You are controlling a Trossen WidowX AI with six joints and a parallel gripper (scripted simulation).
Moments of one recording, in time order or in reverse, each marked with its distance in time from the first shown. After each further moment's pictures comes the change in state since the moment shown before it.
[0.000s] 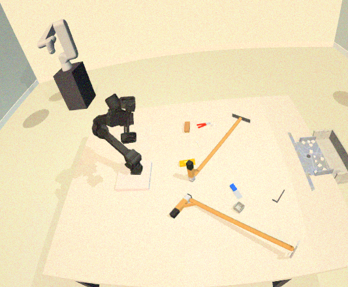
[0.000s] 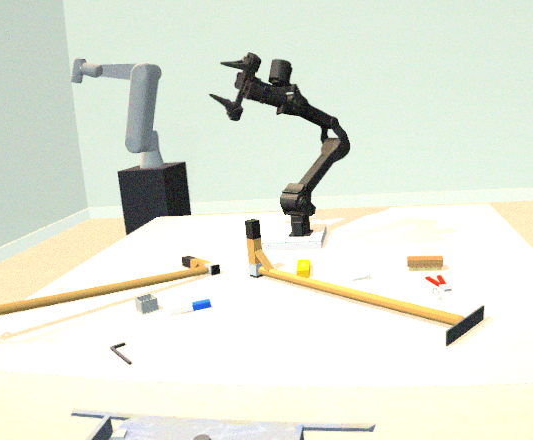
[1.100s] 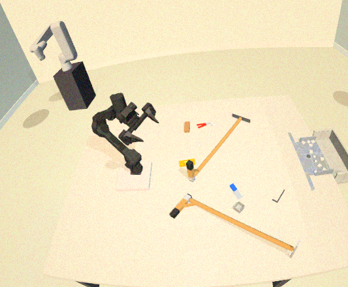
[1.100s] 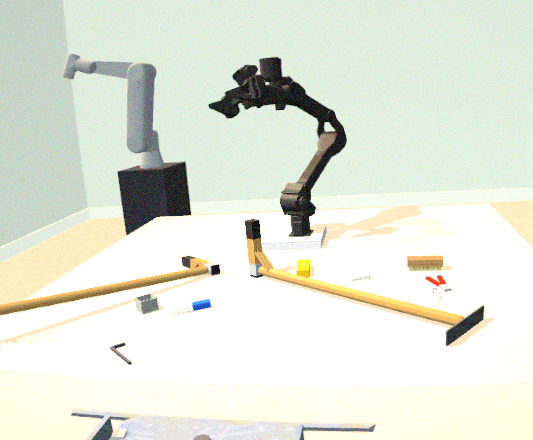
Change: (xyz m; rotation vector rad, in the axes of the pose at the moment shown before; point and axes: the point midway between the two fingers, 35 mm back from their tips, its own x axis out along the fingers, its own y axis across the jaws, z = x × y) arm -0.002 -0.029 -0.057 -0.847 0.439 -0.061
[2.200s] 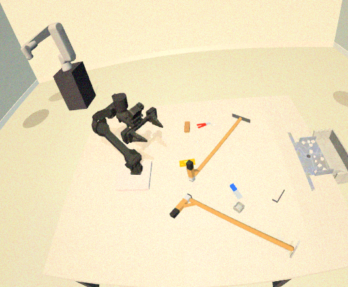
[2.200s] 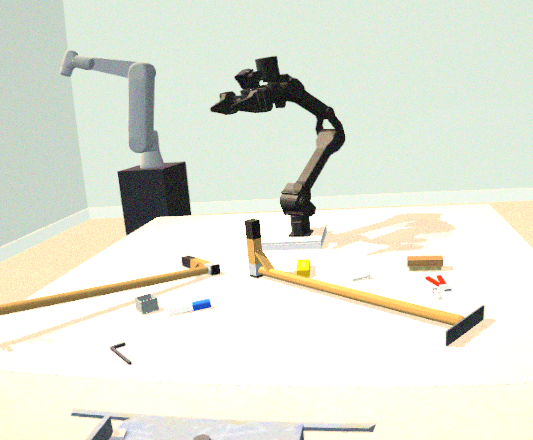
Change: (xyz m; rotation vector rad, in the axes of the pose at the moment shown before) arm 0.000 0.007 -0.021 -0.302 0.154 0.062
